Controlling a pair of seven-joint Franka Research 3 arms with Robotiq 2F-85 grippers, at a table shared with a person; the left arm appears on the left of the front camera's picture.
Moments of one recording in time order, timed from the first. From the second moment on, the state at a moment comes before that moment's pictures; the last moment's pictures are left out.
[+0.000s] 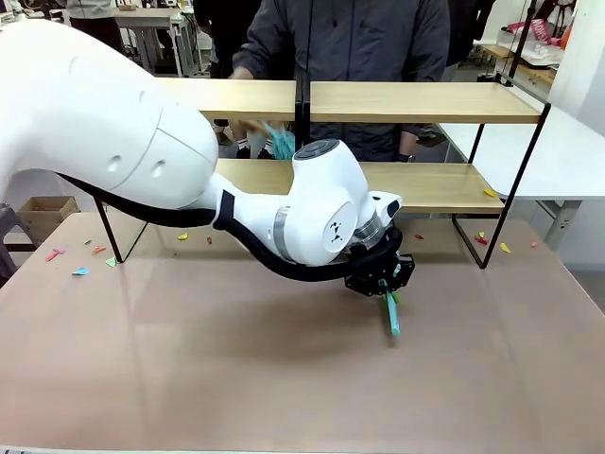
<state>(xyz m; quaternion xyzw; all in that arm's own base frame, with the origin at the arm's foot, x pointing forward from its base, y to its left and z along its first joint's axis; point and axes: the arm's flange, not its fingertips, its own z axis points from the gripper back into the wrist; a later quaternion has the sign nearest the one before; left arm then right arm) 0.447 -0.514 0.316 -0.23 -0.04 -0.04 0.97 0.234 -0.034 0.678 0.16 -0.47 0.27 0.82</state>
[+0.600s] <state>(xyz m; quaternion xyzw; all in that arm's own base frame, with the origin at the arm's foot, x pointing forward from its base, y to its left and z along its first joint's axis) 0.458 -0.561 0.328 -0.24 0.01 -0.16 0.96 0.234 -0.034 0.678 0.16 -0.47 0.27 0.82</state>
